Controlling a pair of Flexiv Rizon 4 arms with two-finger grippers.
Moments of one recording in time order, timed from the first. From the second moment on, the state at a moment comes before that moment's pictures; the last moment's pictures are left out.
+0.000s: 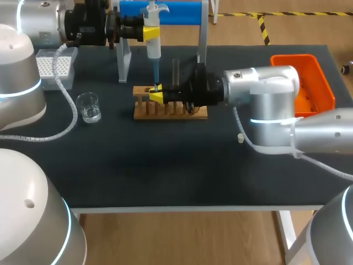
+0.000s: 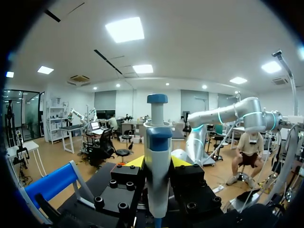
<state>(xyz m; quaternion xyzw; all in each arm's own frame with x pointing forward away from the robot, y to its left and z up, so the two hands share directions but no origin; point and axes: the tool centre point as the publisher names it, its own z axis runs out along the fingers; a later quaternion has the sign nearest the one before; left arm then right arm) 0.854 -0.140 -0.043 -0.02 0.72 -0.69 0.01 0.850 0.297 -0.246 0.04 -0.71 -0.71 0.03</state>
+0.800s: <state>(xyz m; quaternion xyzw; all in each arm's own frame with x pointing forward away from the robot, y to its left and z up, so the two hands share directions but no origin) 0.854 -0.141 -0.040 -0.02 0.72 -0.69 0.01 0.851 0.298 -0.238 0.04 -0.70 -0.71 0.02</state>
